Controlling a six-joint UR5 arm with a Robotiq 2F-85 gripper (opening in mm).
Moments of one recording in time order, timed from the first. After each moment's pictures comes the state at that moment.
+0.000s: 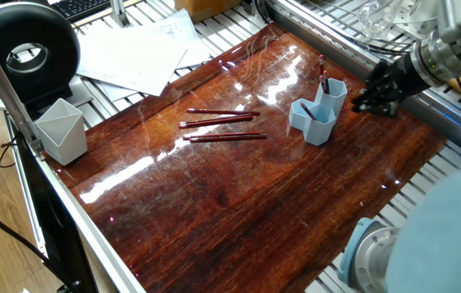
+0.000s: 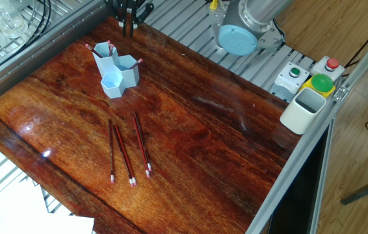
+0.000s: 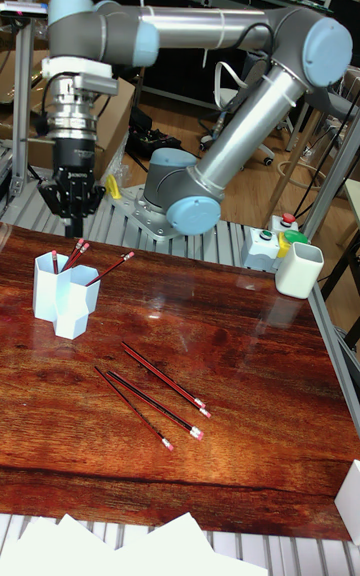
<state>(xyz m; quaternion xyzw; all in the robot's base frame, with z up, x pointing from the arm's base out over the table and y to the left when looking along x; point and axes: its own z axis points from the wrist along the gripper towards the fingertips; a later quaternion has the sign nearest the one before) 0.357 -0.183 0.119 -0.35 0.91 -0.02 0.22</state>
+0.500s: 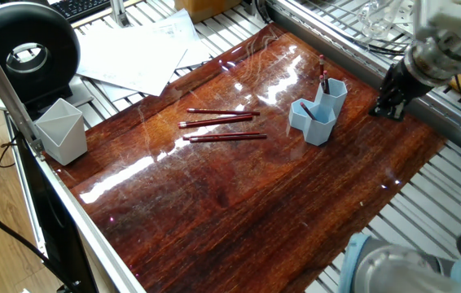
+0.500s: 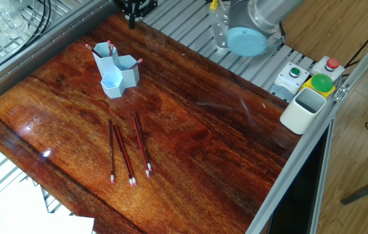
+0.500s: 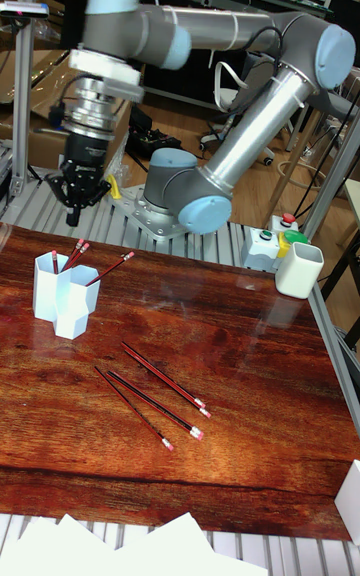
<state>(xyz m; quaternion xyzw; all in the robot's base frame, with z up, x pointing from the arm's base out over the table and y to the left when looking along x) 0.328 -0.181 0.123 -0.30 0.95 -0.06 0.10</state>
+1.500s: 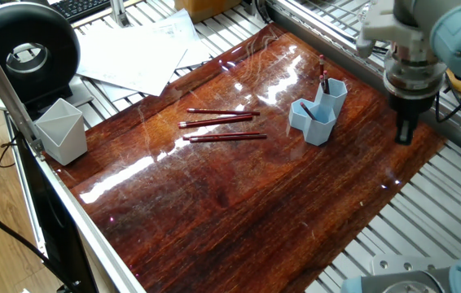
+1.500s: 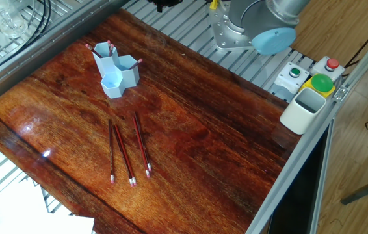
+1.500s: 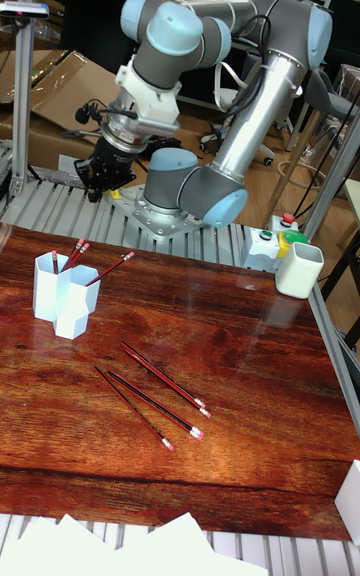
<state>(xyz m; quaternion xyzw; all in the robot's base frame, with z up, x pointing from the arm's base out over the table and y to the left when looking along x) 0.243 -0.161 0.133 -0.23 0.96 -0.10 -0.14</state>
